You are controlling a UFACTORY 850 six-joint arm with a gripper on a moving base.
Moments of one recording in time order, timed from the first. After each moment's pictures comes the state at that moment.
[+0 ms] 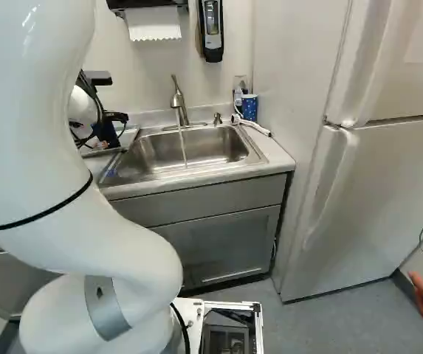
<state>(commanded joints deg) 34.1 -1.6 -50.7 9.1 18.1 -1.4</state>
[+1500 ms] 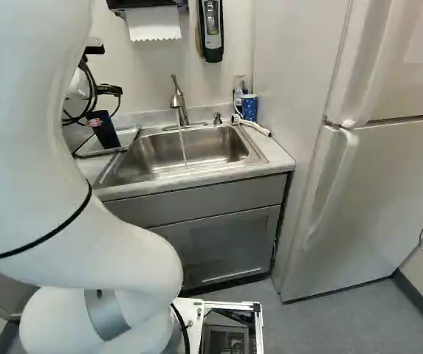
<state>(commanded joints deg) 32.6 5.7 -52.8 7.7 18.1 -1.4</state>
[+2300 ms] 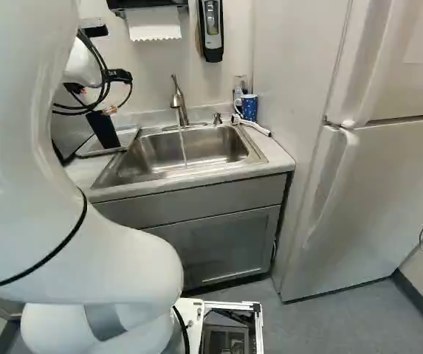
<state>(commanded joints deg) 26.8 10.4 -53.2 -3.3 11.2 -1.4</state>
